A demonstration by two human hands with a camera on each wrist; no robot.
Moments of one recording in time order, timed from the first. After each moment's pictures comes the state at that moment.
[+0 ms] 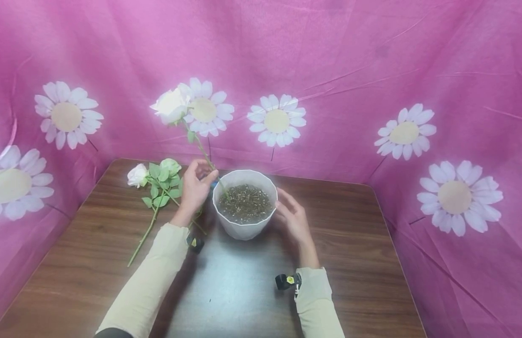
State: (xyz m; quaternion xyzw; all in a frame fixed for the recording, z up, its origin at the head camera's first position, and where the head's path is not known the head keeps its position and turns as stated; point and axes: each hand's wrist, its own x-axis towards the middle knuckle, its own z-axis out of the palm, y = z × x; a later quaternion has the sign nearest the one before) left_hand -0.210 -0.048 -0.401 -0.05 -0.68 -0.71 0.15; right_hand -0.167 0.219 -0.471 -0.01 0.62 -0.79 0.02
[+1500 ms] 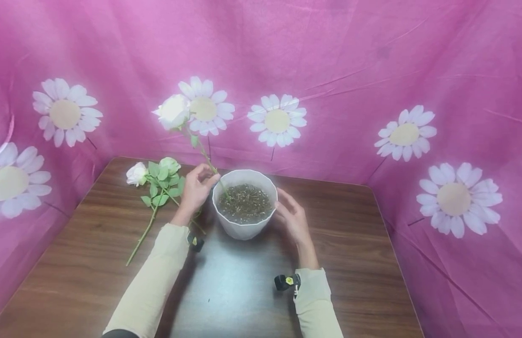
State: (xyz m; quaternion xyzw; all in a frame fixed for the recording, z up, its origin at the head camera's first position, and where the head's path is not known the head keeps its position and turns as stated) left_hand -0.237 -0.056 -0.449 -0.08 -0.71 -0.68 0.13; right_hand -0.166 0.216 -0.470 -0.01 0.60 -0.80 0.01
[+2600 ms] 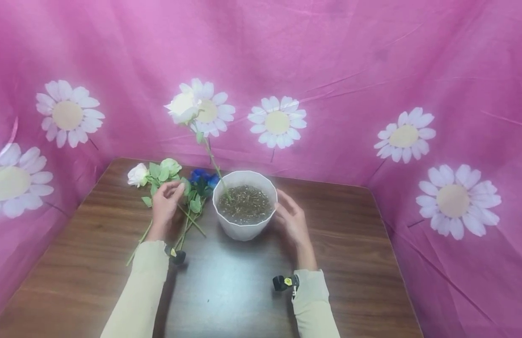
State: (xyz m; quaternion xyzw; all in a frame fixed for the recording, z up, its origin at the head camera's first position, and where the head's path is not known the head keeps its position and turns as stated) left_hand -0.214 -0.129 -0.500 0.12 -0.66 -0.72 0.16; right_hand -0.165 0.218 -0.473 -0.04 0.60 -0.80 0.01
